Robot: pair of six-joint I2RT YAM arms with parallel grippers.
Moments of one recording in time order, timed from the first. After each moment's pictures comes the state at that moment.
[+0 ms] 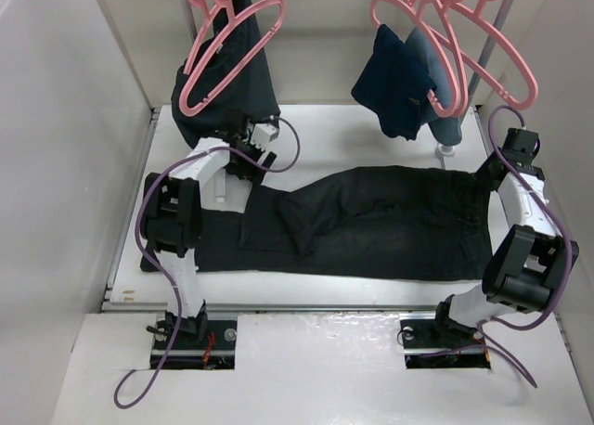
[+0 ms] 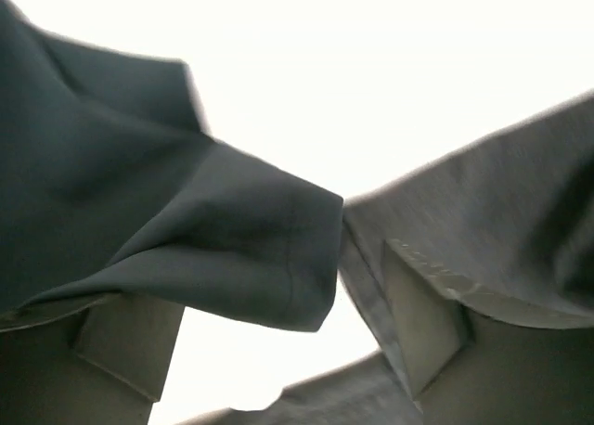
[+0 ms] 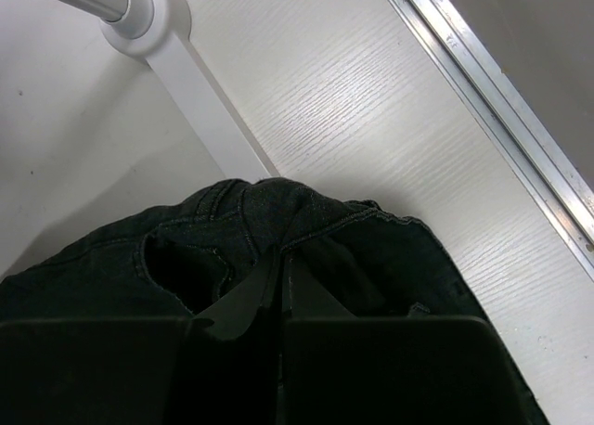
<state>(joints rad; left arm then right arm) -0.23 1.96 1.51 -0.62 0.21 0.41 -0.37 1.49 1.14 -0.44 0.07 0.33</state>
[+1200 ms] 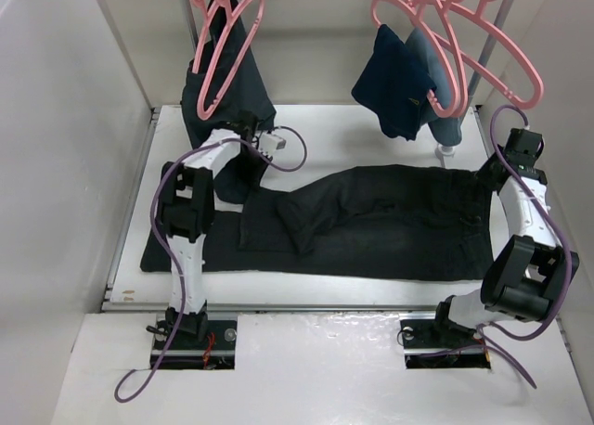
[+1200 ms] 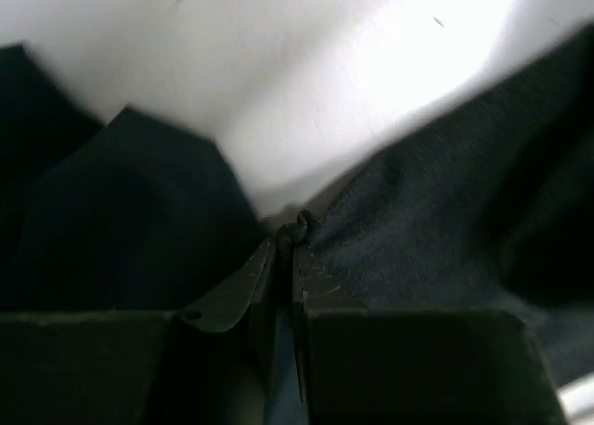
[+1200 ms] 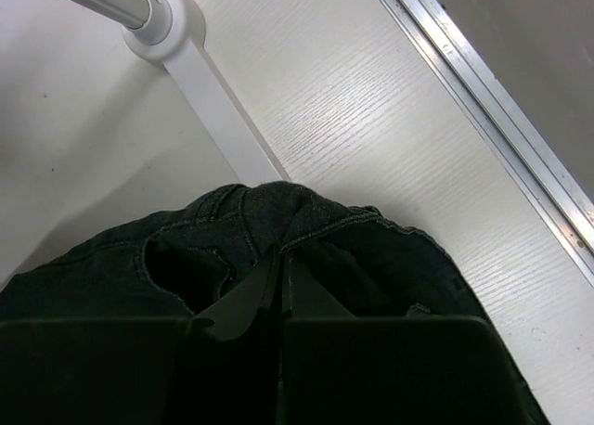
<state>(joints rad) -0.26 2.16 1.73 -0.89 0.23 0.40 -0.37 1.43 1.13 -0.44 0.07 0.33</state>
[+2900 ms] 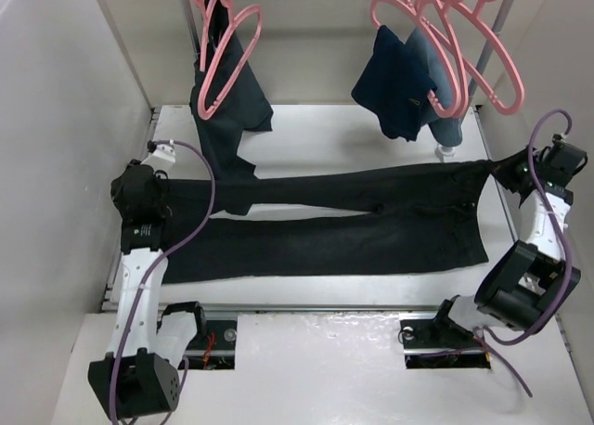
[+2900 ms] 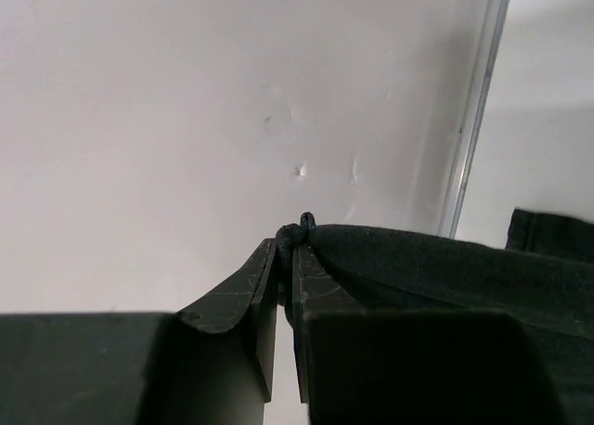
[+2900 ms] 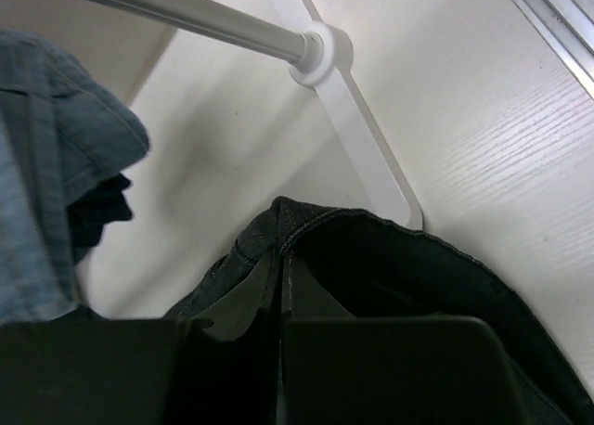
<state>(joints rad) 0.12 0.86 0.76 -0.15 -0.54 0.80 -0.60 1.39 1.07 -0.27 -0.46 0.51</state>
